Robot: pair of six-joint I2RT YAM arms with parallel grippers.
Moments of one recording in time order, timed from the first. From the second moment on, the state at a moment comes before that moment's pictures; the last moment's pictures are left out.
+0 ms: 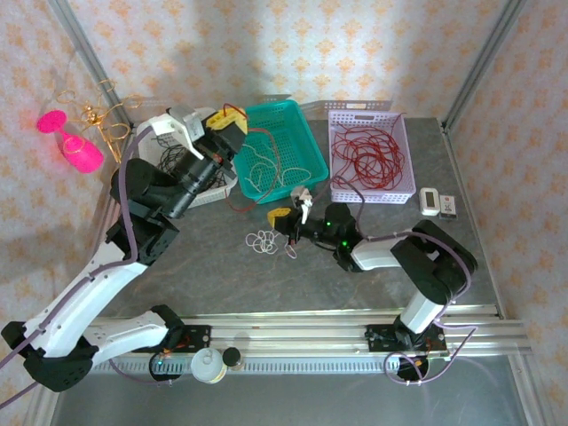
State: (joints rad) left arm -0.64 1.02 1.27 0.15 -0.01 -0.20; right arm 0.72 1.64 0.58 1.02 -0.50 0.38
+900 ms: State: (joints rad) left arm -0.64 1.09 1.20 0.13 0.03 -0.20; right arm 0.56 1.07 0.85 0.46 -0.72 0.17
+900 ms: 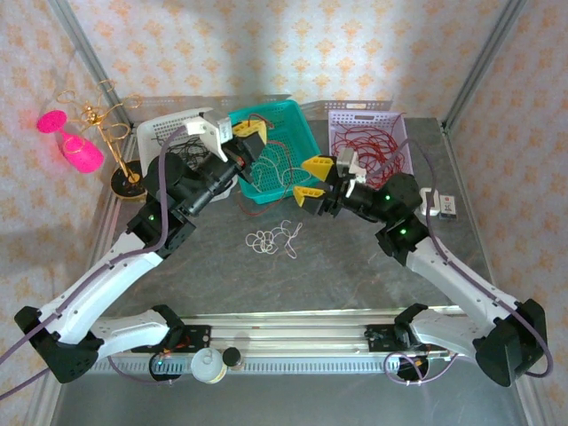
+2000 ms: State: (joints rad) left arm -0.64 1.02 0.98 0.10 0.02 -0.28; right arm 0.40 1.27 1.21 -0.06 -0.36 0.45
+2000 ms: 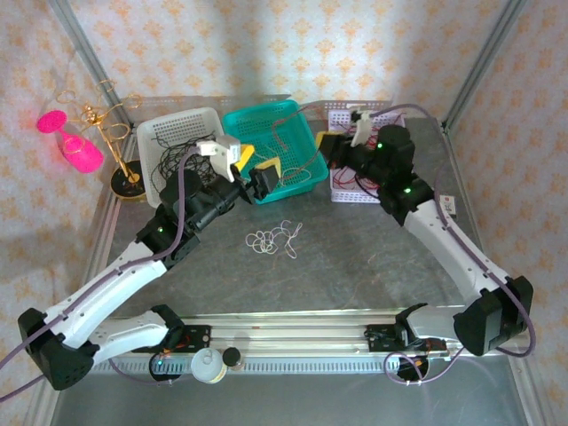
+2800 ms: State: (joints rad) left arm -0.64 0.76 0.68 -0.01 0.03 -0.42; right arm 0.02 1.74 1.44 -0.28 0.00 0.39
